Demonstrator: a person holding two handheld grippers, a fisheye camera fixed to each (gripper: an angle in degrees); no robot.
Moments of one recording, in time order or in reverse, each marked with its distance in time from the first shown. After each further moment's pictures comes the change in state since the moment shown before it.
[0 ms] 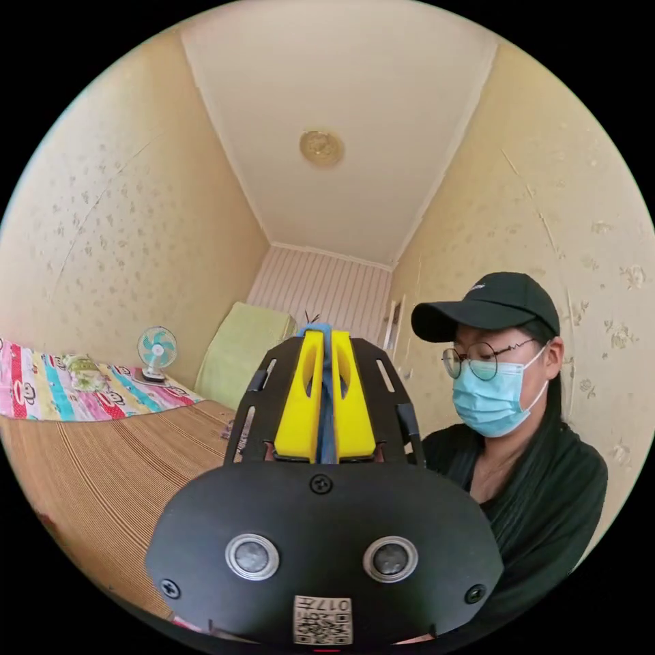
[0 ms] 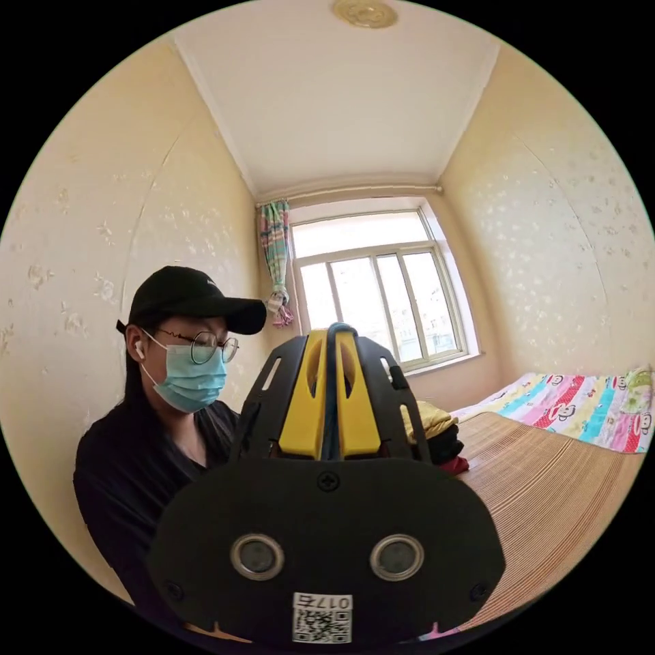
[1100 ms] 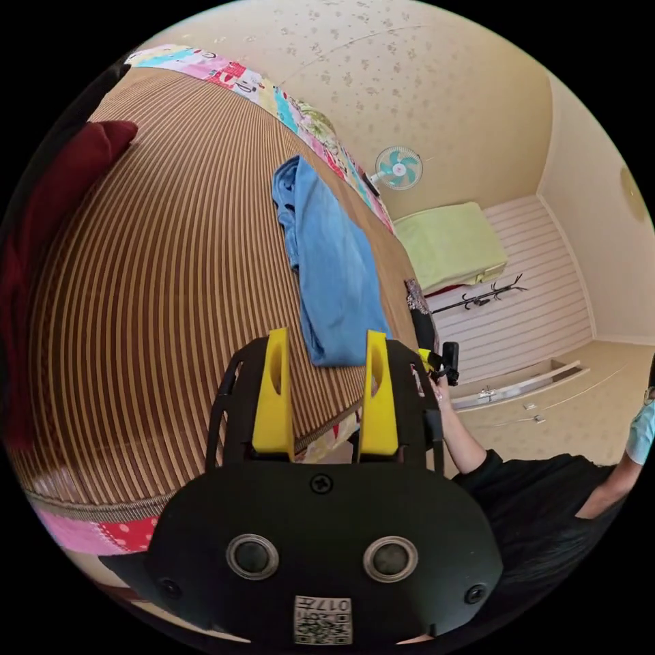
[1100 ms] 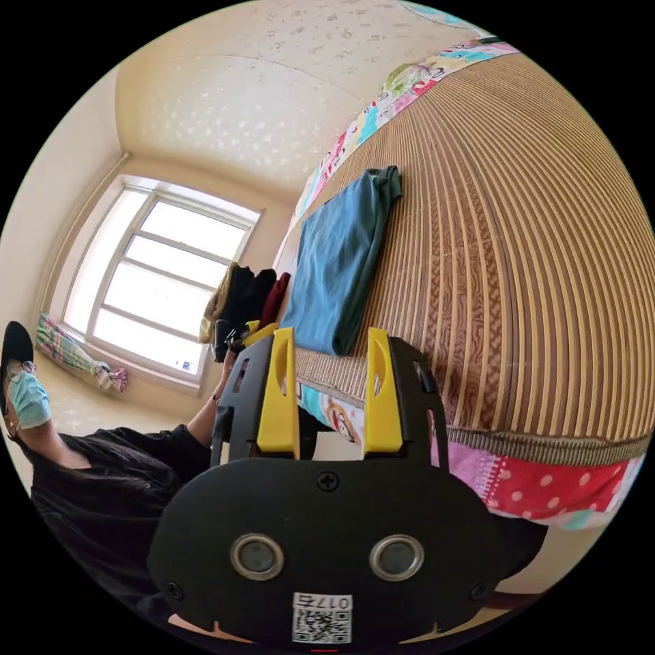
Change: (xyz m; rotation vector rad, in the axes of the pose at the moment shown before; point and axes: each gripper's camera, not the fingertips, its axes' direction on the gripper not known) left arm -0.337 0.294 0.011 -0.497 -0.564 -0.875; right arm 0.321 0.343 -0.073 -0.288 0.544 1.013
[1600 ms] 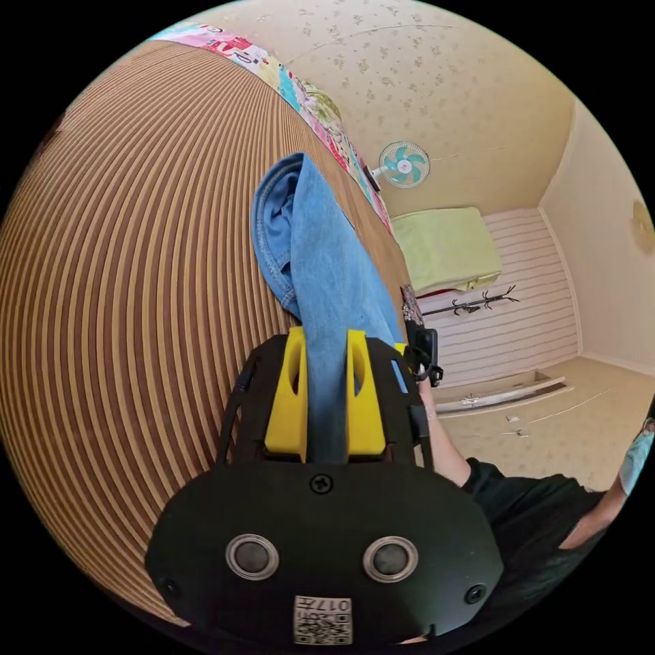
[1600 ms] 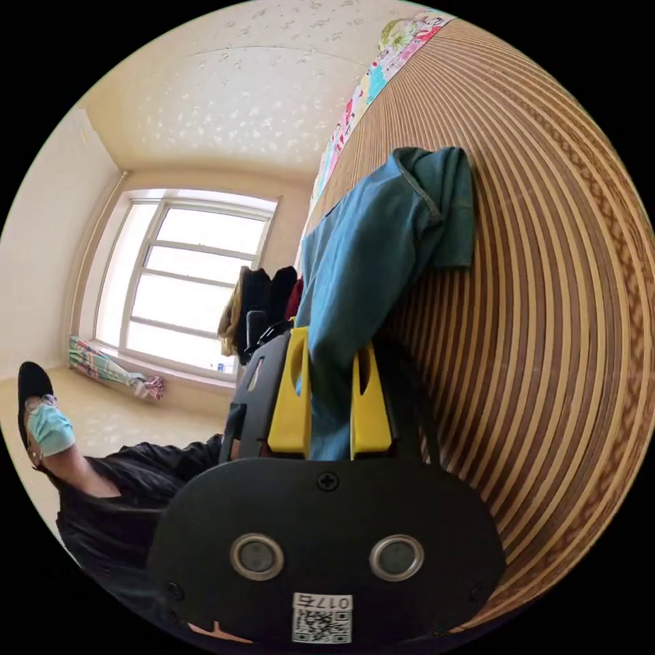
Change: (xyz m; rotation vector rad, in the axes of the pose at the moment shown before) left arm -0.007 -0.044 0.074 -0.080 0.103 -0.053; right arm 0.021 -0.087 0.068 -0.113 -0.195 0.060
